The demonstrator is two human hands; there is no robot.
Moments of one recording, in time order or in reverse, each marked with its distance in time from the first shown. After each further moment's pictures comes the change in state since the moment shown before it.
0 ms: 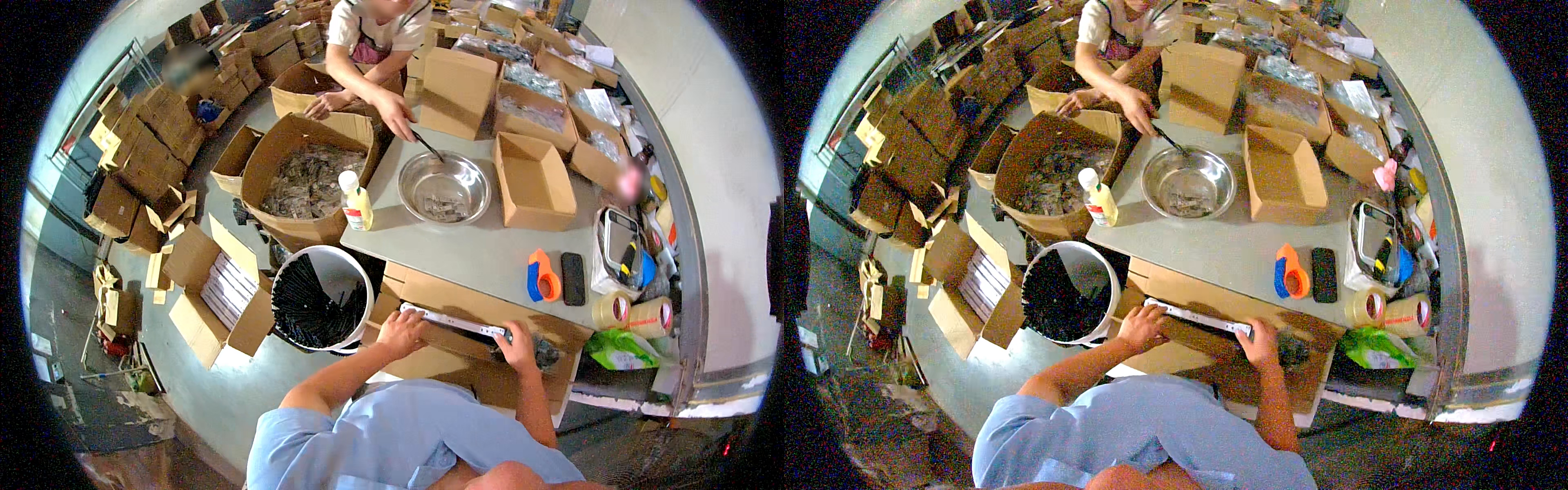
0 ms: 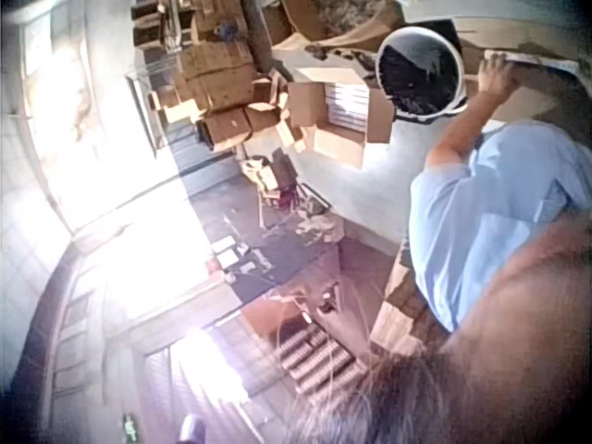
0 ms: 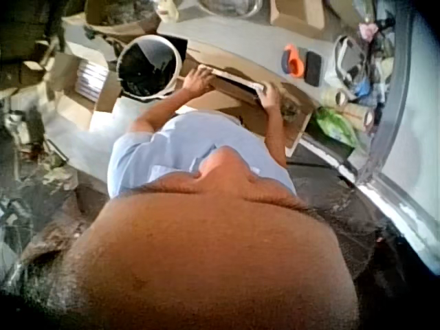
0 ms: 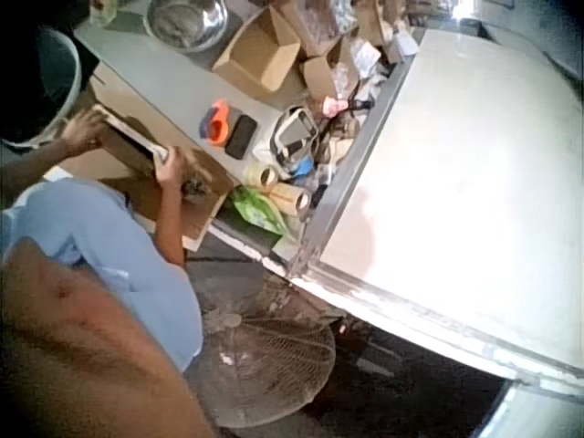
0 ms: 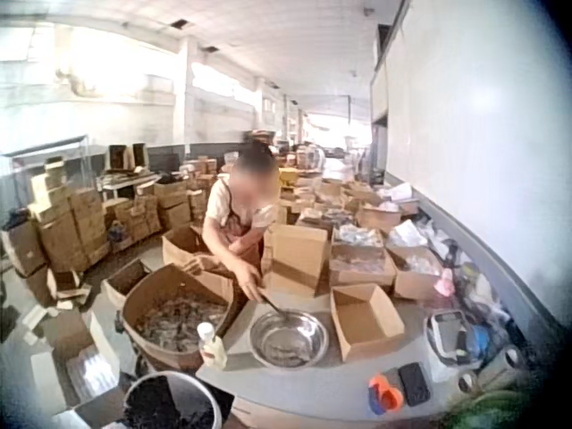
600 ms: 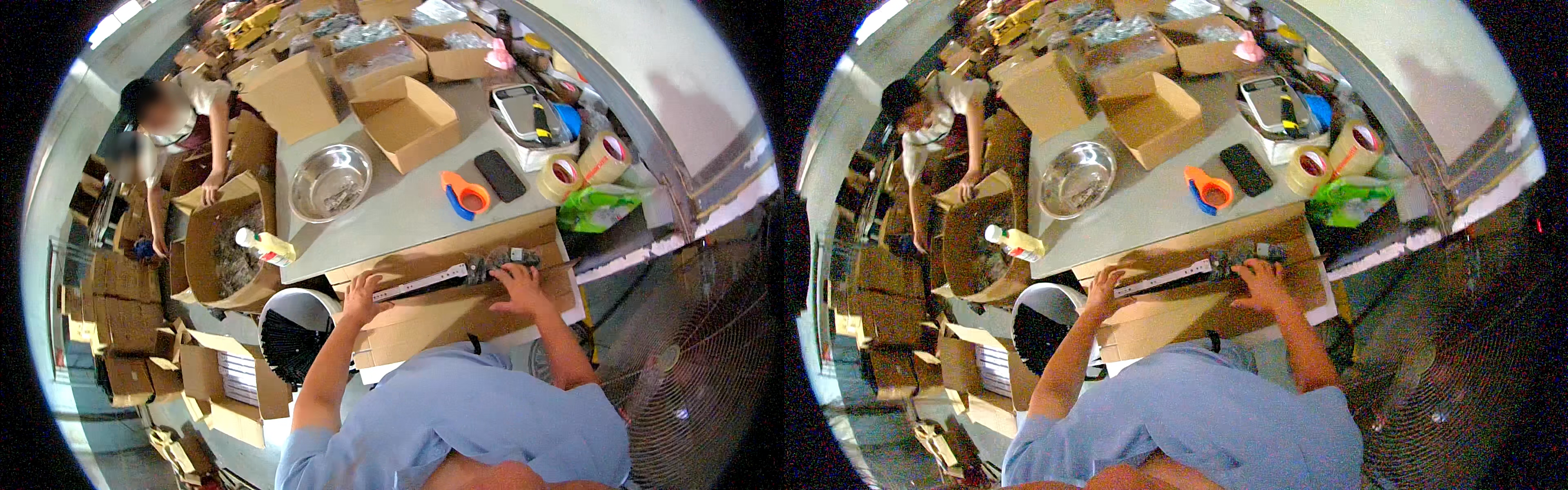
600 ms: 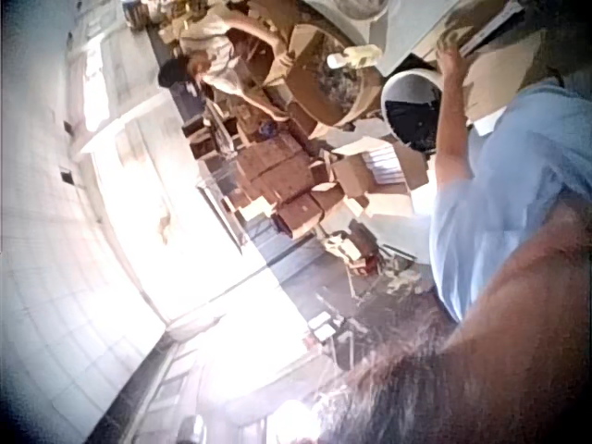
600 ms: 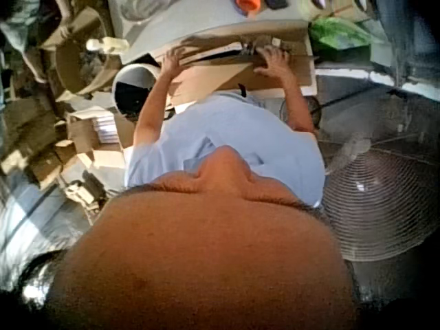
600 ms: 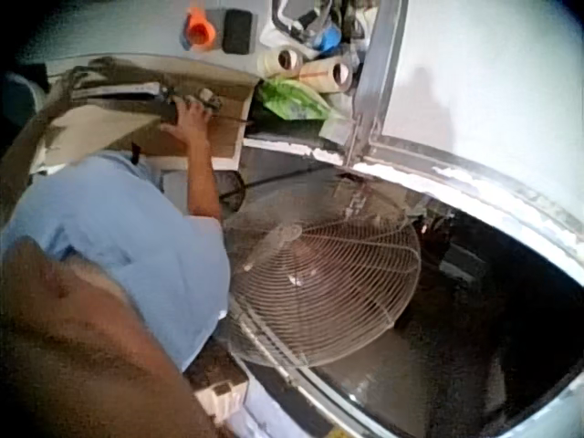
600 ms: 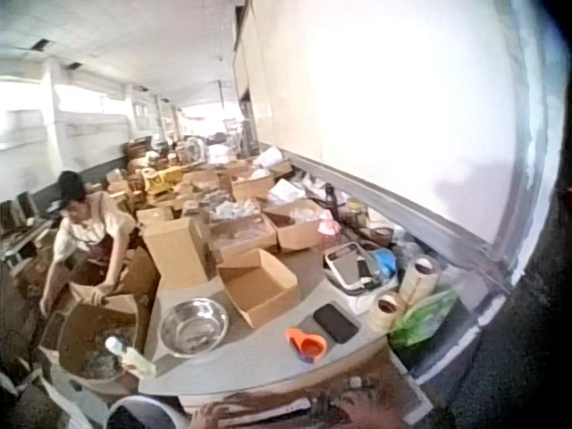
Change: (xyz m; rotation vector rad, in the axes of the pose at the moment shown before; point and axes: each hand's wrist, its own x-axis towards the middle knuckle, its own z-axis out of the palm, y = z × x) left_hand 0.065 -0.021 -0.011 -0.186 -0.029 0.079; right_hand -0.091 0.033 -0.056 -0.315 -0.205 0.235
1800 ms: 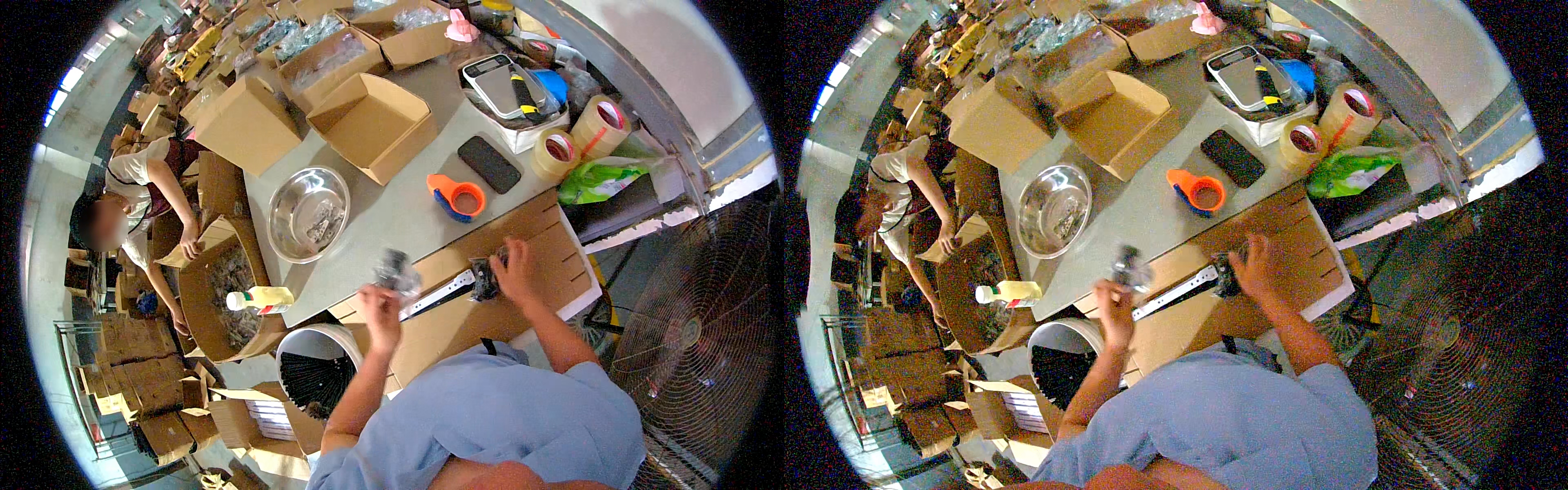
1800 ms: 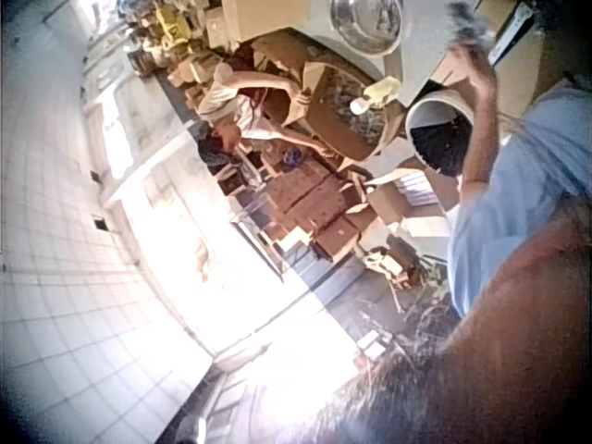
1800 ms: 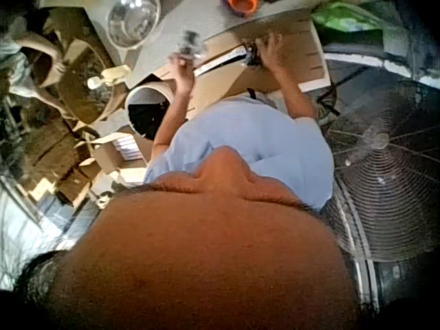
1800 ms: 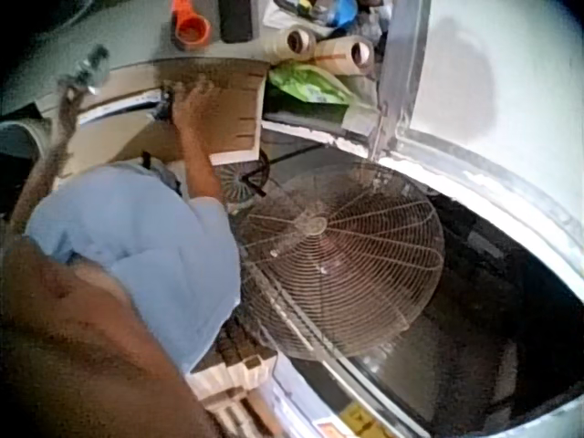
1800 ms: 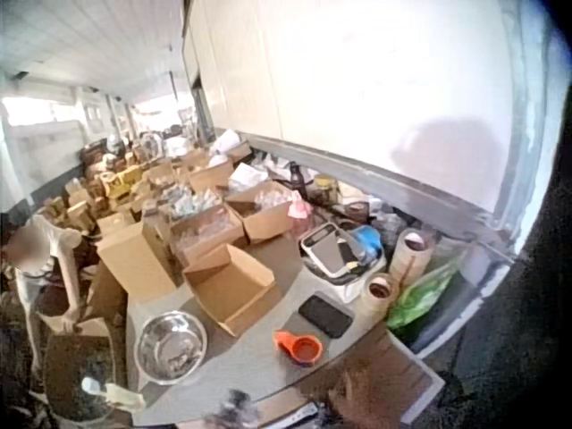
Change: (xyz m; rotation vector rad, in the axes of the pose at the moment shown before) left_hand 0.050 0.081 -0.026 -0.581 0.562 0.155; right_hand 0.075 0.001 0.069 0.303 0.547 0.473
